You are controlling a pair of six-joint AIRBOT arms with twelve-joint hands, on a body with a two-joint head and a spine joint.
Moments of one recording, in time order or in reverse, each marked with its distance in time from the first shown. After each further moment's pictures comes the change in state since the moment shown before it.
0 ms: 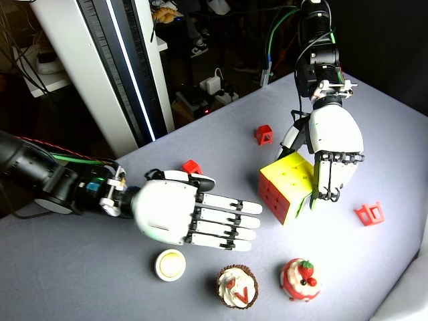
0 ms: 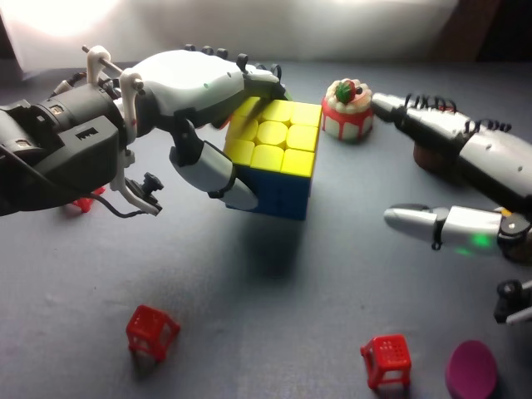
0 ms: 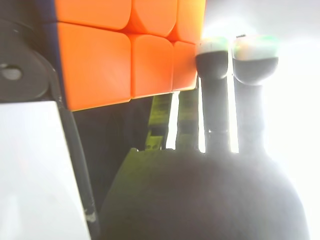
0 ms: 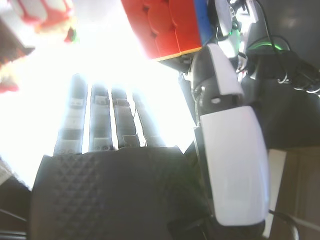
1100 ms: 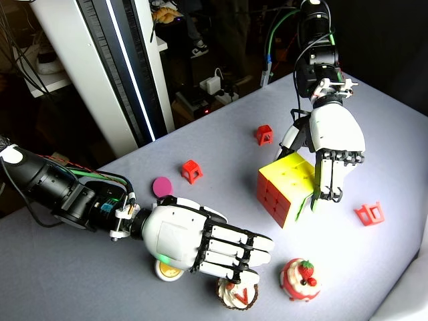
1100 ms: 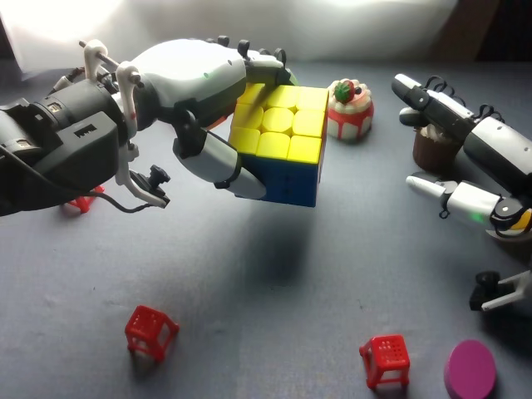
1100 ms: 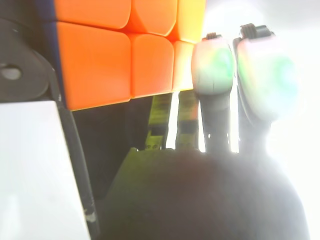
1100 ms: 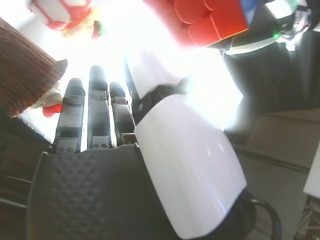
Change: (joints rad) left arm 0.000 0.003 0.000 -0.014 -0.063 -0.013; right arm -0.014 -0.113 0.156 0.093 0.008 0.245
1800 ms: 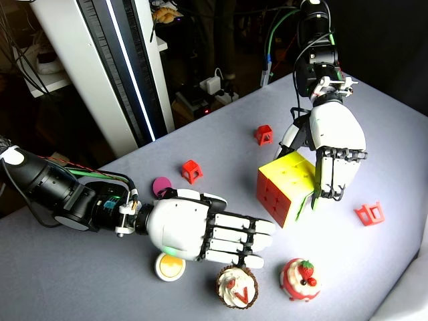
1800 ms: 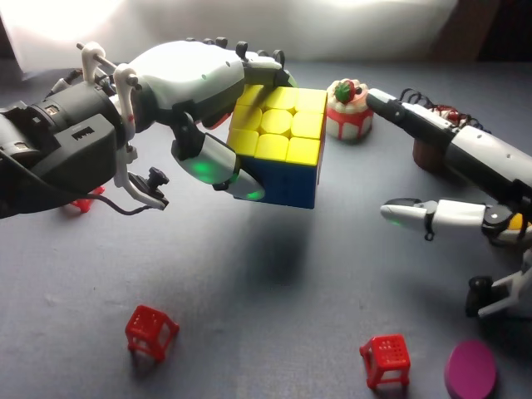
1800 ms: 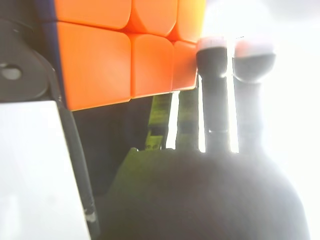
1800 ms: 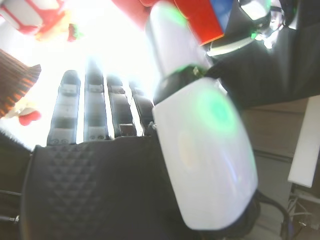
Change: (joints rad) left arm 0.006 0.004 -0.005 -0.002 -0.005 -0.003; right arm 0.029 -0.008 0.023 -0.157 -0.046 0.053
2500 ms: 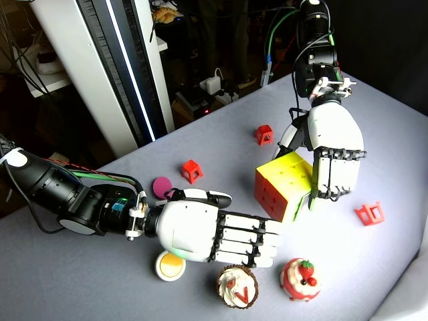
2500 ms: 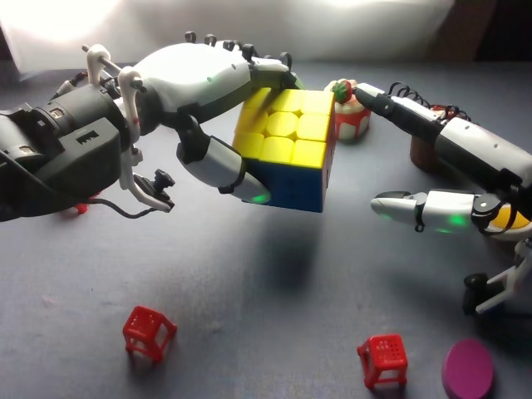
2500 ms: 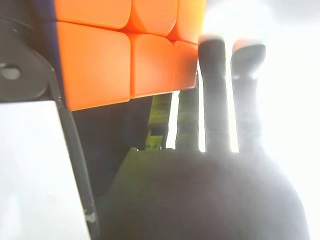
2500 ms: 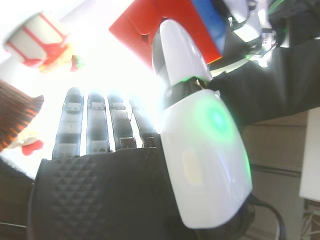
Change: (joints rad) left arm 0.003 -0.006 -0.003 0.028 -0.015 -0.019; right arm 0.026 -0.027 0.044 -0.011 -0.043 0.030
